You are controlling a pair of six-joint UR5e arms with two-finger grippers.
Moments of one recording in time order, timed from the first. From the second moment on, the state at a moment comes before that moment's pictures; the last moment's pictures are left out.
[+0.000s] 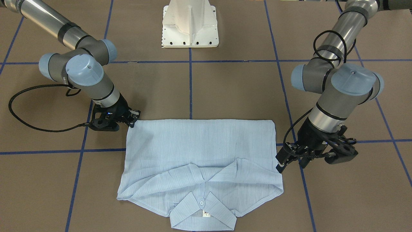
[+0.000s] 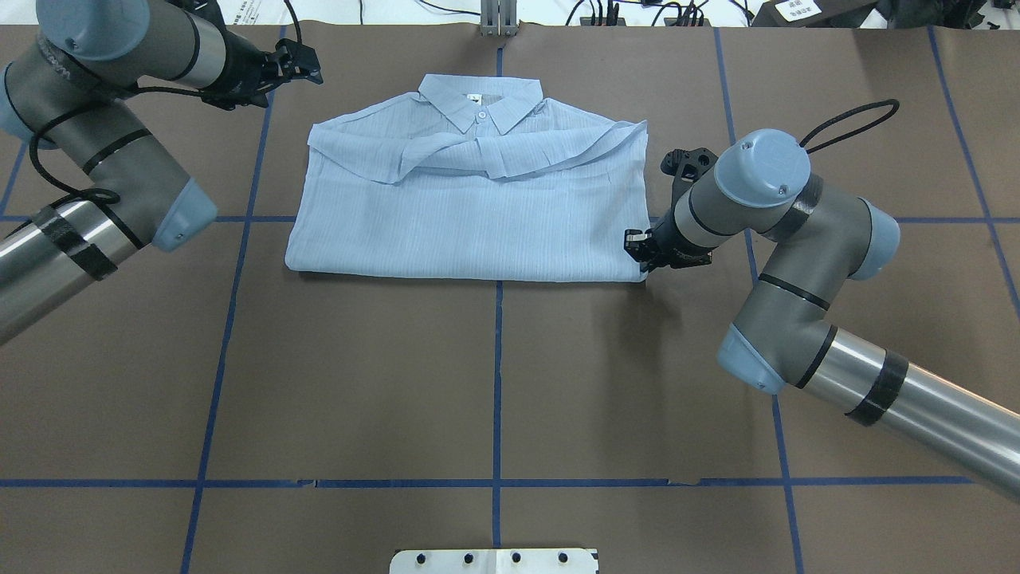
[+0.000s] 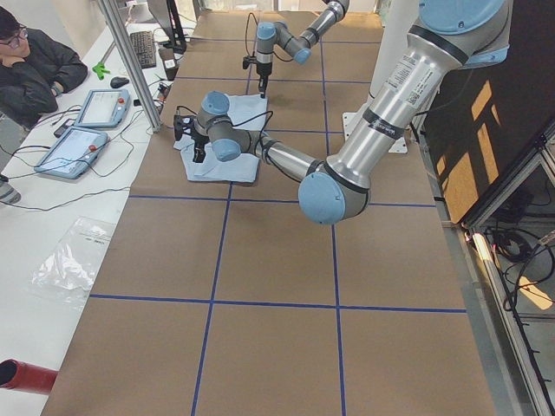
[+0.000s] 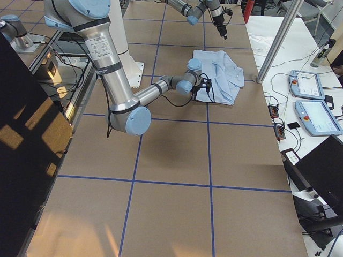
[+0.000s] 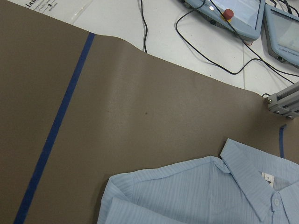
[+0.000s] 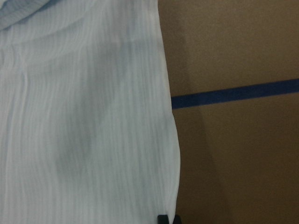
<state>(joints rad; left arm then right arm) -0.96 -2.17 -1.32 -2.31 -1.94 -1.31 0.70 -1.12 1.55 -1.16 2.03 1.26</state>
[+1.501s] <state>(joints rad) -0.95 -2.16 -1.38 -2.31 -1.95 -1.33 0.28 -1.75 2.29 -1.15 2.14 1.23</state>
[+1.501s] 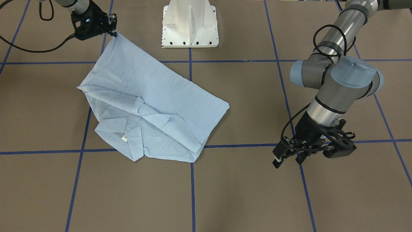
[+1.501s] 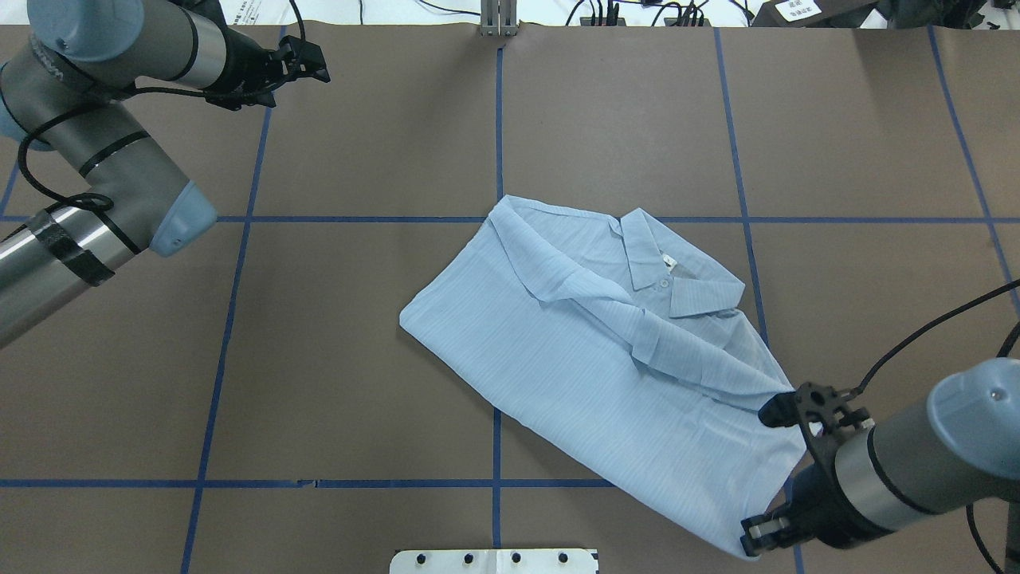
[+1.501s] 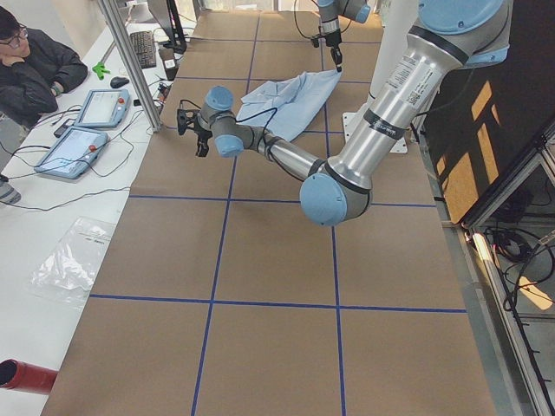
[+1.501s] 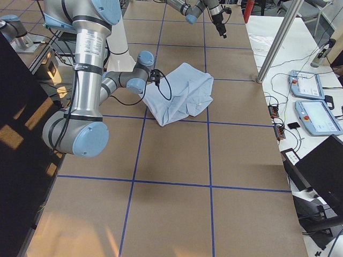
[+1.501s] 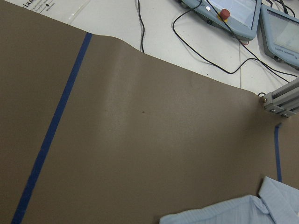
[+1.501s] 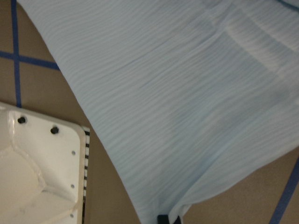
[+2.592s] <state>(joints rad) -0.64 -2.06 -1.70 -2.06 -1.85 -1.61 0.58 -1.56 2.23 -1.15 1.96 1.26</state>
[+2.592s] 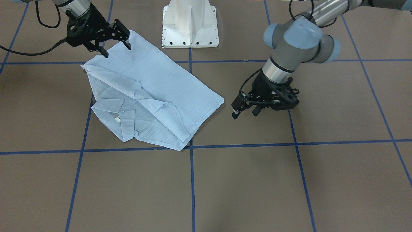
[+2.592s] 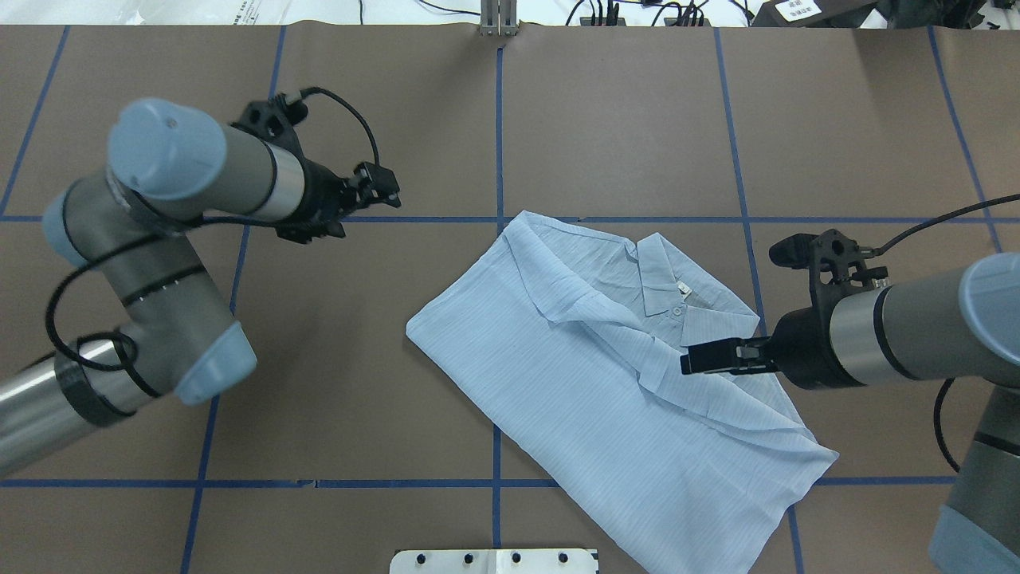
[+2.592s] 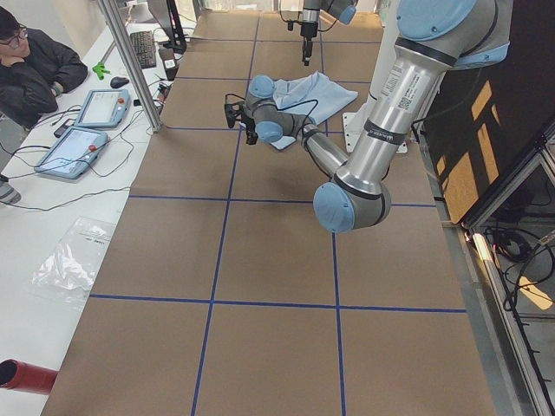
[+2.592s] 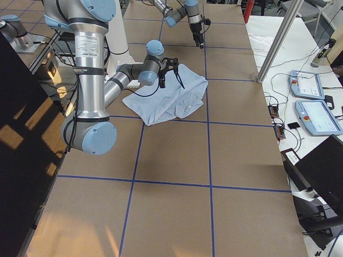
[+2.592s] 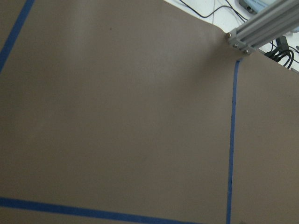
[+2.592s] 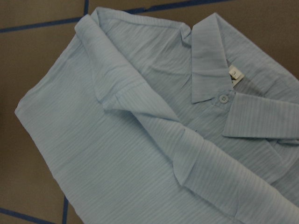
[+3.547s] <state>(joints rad) -0.43 -2.09 -1.67 -1.97 -1.69 -1.71 0.63 -1.54 2.21 -1.15 1.93 1.26</state>
